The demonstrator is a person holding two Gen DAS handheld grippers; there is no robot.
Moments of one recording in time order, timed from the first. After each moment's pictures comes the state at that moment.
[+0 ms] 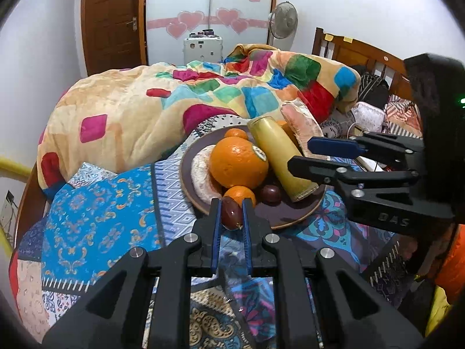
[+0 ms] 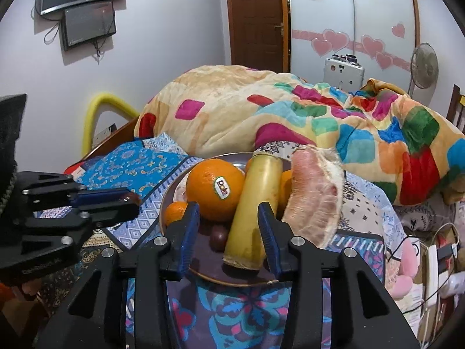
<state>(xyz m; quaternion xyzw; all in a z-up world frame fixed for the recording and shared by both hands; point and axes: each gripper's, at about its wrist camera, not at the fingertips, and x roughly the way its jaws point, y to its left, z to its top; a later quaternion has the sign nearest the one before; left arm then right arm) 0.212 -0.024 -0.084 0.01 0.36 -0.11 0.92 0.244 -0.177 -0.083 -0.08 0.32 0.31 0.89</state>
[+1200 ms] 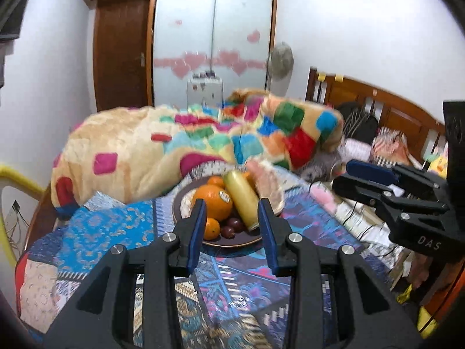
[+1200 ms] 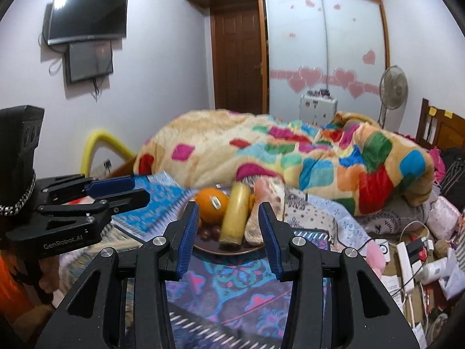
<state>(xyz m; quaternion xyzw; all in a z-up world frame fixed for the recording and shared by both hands) 0.128 -0.045 -0.005 -0.01 0.25 -0.10 0.96 0.143 -0.235 -0.007 -0.04 0.22 0.27 0.94</state>
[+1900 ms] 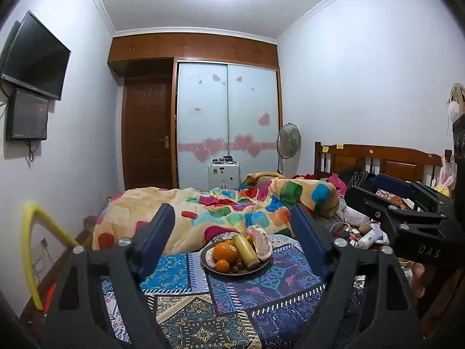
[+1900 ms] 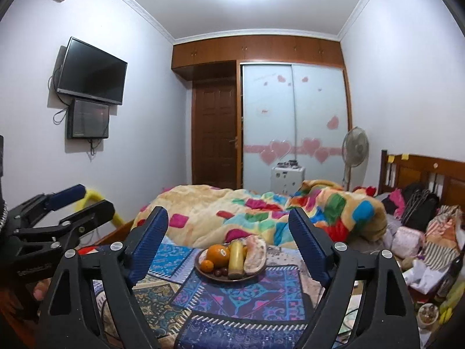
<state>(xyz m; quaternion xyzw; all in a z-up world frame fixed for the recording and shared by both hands) -0.043 -0.051 0.063 0.01 0.05 -0.04 1.00 0.012 -0.243 0.045 -0.01 0.05 0.20 0.98</state>
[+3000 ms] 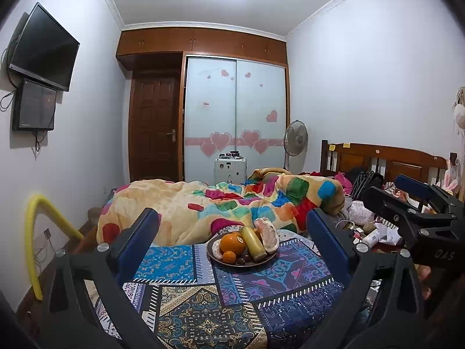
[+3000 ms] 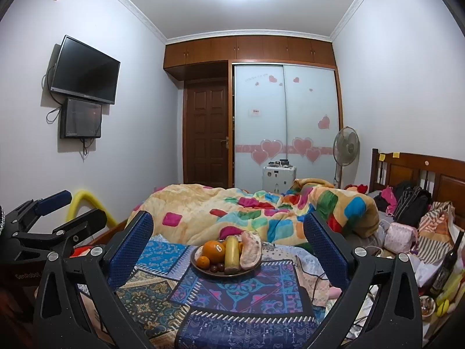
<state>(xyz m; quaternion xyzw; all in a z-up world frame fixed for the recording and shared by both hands) -0.047 -0.043 0.047 -0.01 0.06 -0.03 1.00 -0.002 -0.250 0.035 -0.01 0.05 0.18 0.98</state>
